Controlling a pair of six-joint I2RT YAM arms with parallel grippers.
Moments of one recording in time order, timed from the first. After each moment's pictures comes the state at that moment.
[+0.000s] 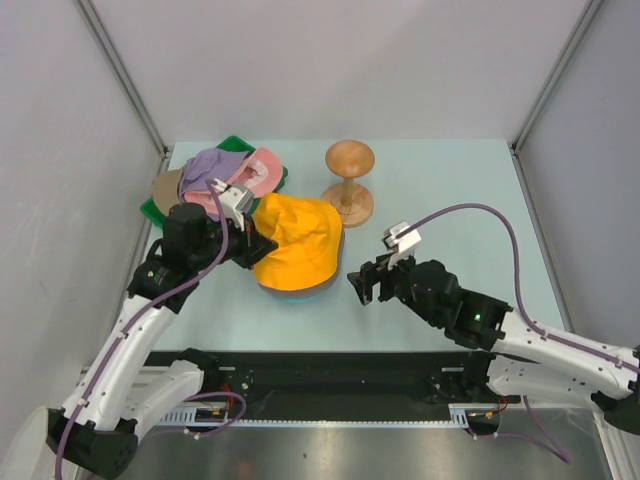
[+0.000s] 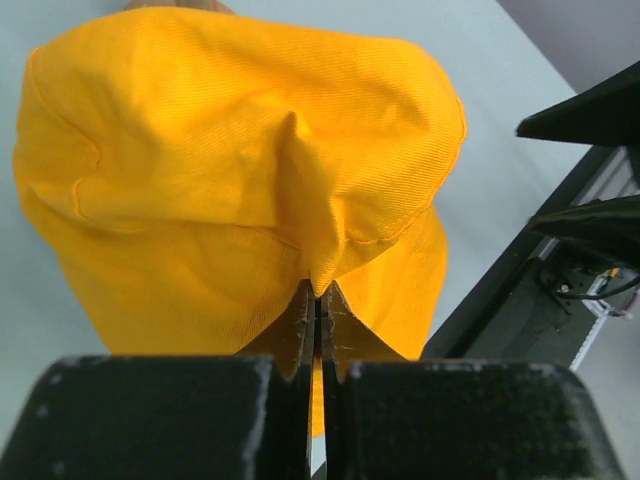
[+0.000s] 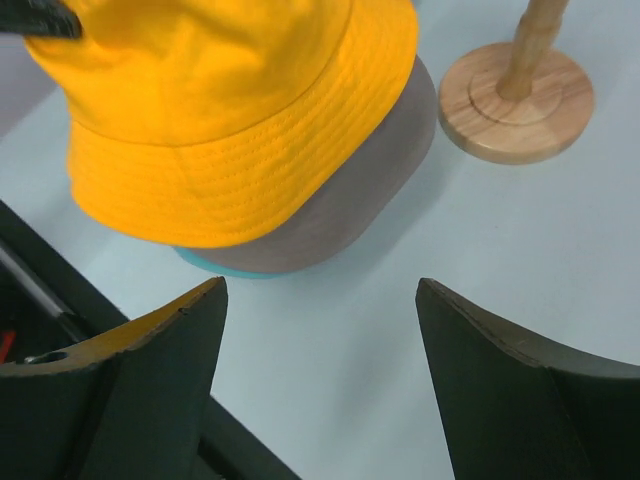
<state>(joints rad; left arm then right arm) -0.35 0.87 0.96 -0.51 0.50 -0.14 1.12 0.87 0.73 -0.13 0.44 0.24</state>
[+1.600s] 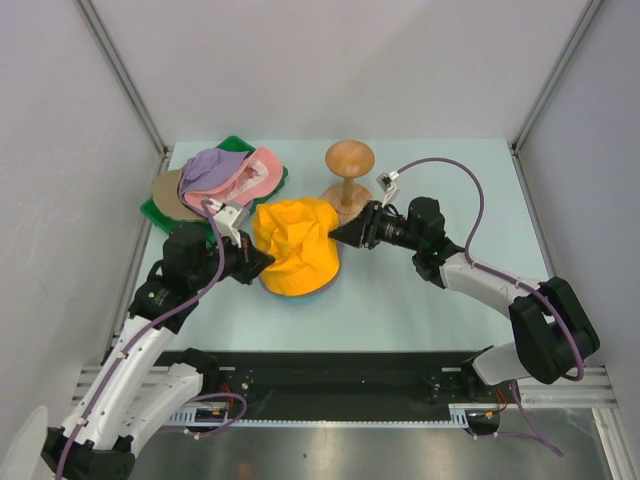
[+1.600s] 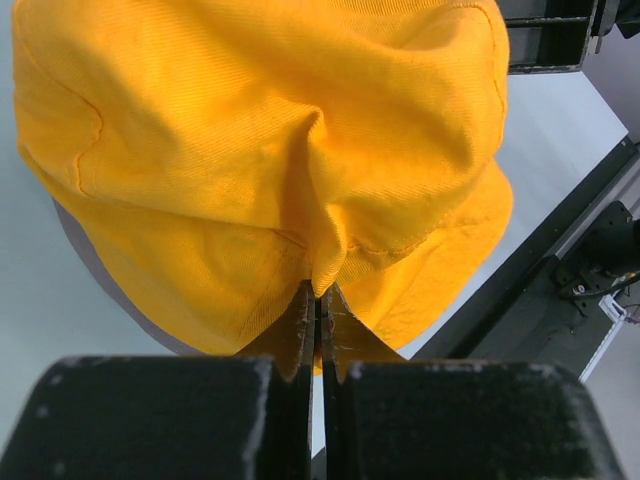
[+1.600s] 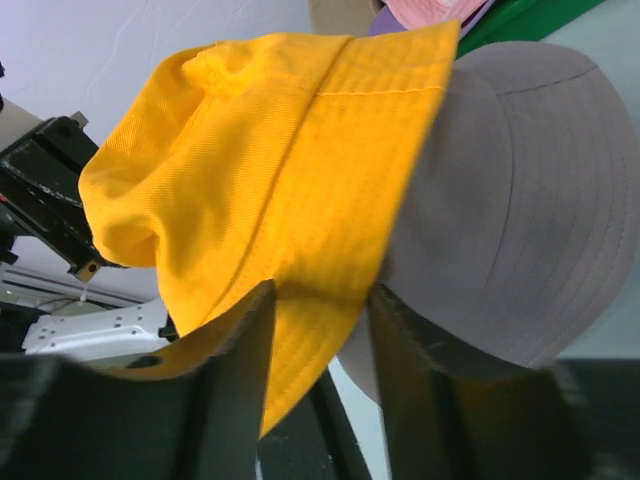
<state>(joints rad) -0.36 0.73 0.79 -0.48 0.43 -0.19 0.54 1.42 0.77 0.58 -0.63 0.81</state>
